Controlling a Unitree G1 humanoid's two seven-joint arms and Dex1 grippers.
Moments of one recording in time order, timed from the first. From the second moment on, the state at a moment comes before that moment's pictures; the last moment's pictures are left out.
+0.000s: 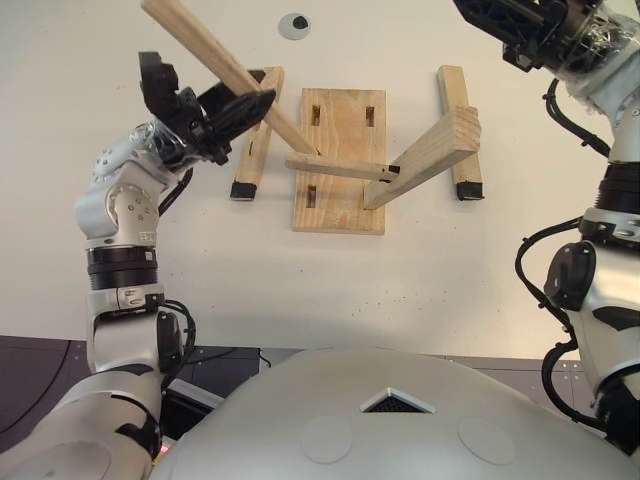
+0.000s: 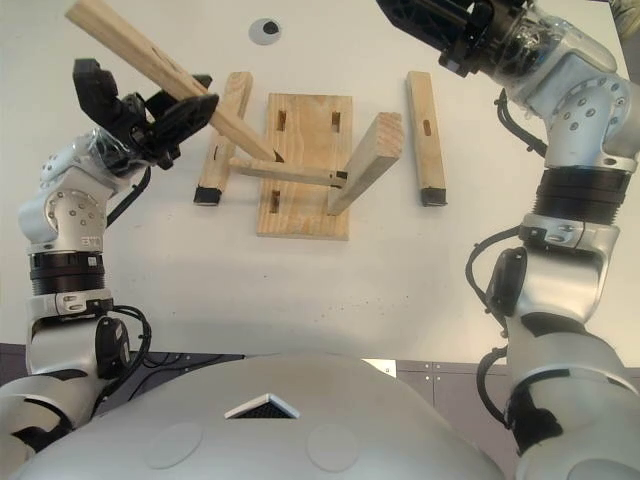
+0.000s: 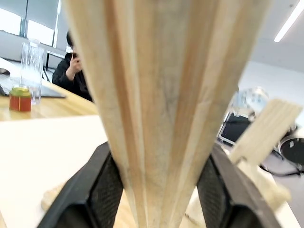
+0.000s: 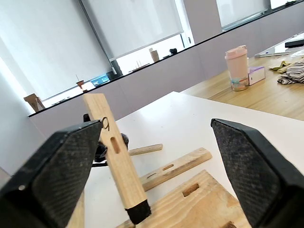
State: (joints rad) left arm -0.26 0.43 0.12 0.20 -0.68 0.37 -1.18; right arm -0.67 -0.49 -0.19 0.31 0.67 0.75 1.05
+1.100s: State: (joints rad) left arm -0.36 0.69 -0.09 0.21 -0.49 0.09 -1.52; right arm -0.59 -0.48 -0.16 0.31 0.59 0.66 1.01
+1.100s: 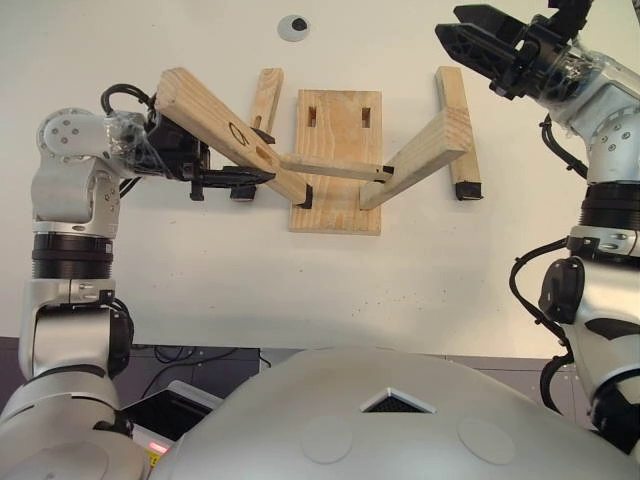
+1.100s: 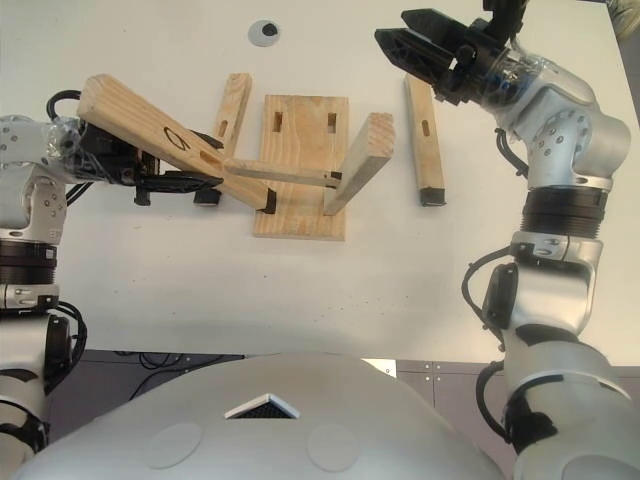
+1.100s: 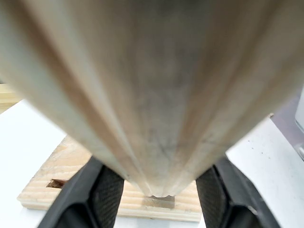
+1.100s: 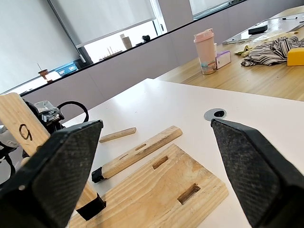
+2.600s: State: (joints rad) left arm -0.27 0.71 -0.11 0.02 -0.44 0.11 -1.39; right arm -1.26 -0.51 0.87 -0.10 0.30 0.98 1.24
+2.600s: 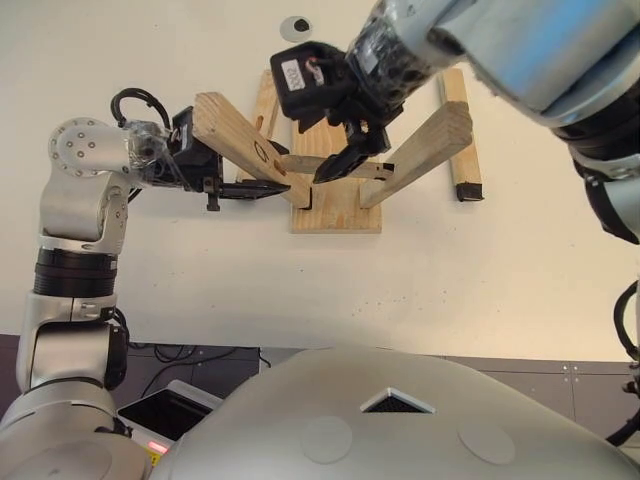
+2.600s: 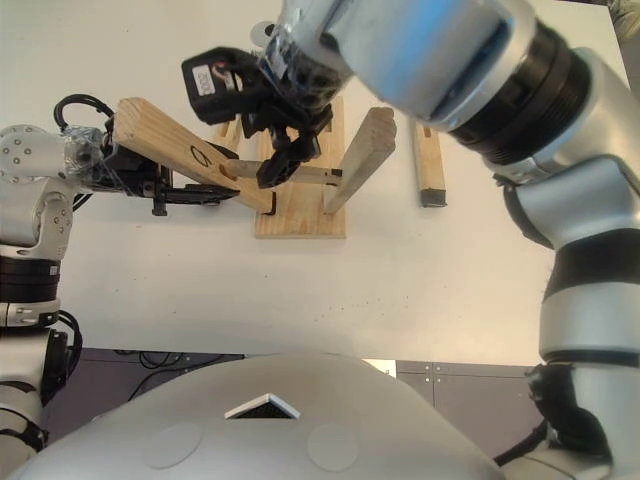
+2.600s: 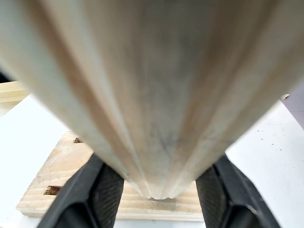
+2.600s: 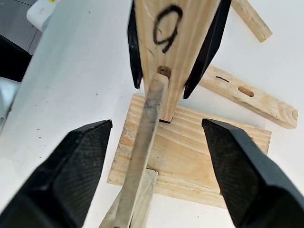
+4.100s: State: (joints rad) left arm -0.24 0.70 -0.23 -0.22 -0.35 0.32 -1.09; right arm -1.07 -0.48 0.98 -0.13 0.04 0.99 1.20
